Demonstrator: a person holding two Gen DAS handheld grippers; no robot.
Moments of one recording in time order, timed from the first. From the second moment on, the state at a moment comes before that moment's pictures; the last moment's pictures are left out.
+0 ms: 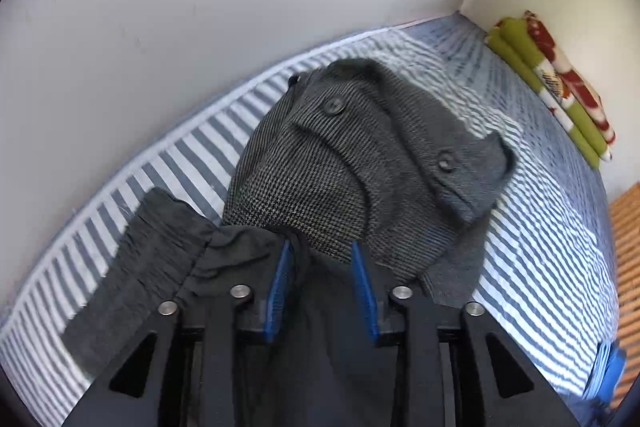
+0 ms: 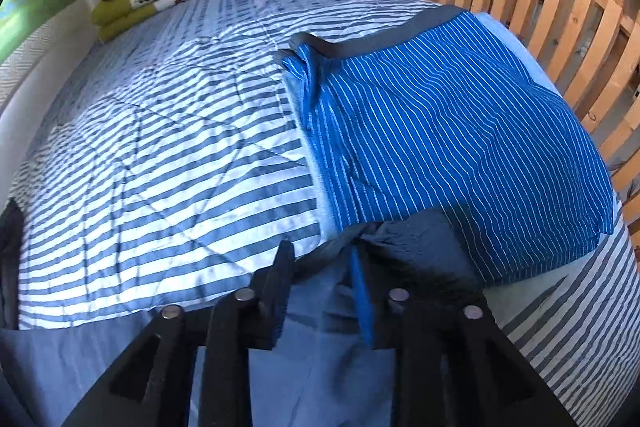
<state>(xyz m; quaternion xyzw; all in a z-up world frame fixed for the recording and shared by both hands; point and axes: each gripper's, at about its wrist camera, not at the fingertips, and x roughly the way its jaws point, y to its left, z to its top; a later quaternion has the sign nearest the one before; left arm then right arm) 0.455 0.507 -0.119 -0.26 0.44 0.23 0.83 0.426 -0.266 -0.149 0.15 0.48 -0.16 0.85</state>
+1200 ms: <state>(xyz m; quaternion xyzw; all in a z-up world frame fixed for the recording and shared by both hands) 0.257 0.251 -0.143 -0.21 0.46 -0.10 0.86 0.279 0.038 -0.209 0.08 0.56 0.21 0.79</state>
